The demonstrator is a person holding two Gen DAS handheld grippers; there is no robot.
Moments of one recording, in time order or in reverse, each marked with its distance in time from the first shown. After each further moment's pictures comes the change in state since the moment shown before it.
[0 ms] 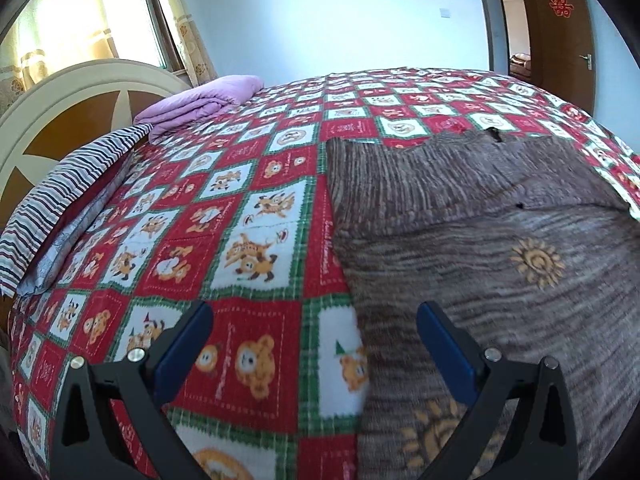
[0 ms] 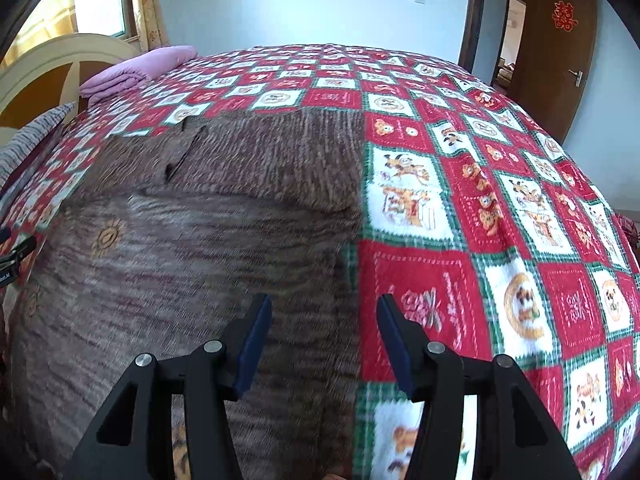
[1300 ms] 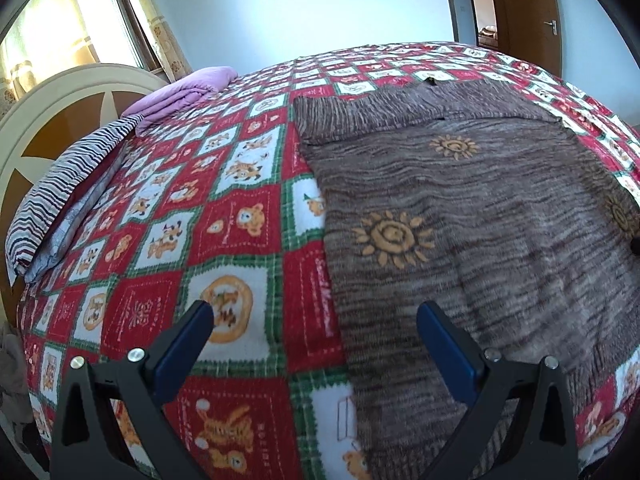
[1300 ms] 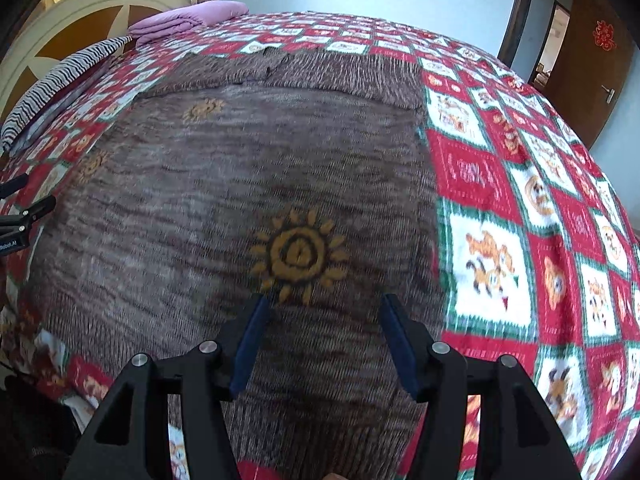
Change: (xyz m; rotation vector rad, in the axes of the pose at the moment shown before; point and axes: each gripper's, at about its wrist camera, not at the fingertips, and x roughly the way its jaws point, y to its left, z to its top) left arm -0.077 -0.004 -0.084 0.107 0.057 -0.062; right arm -0.055 0.051 -0.104 -0.130 0.114 0.055
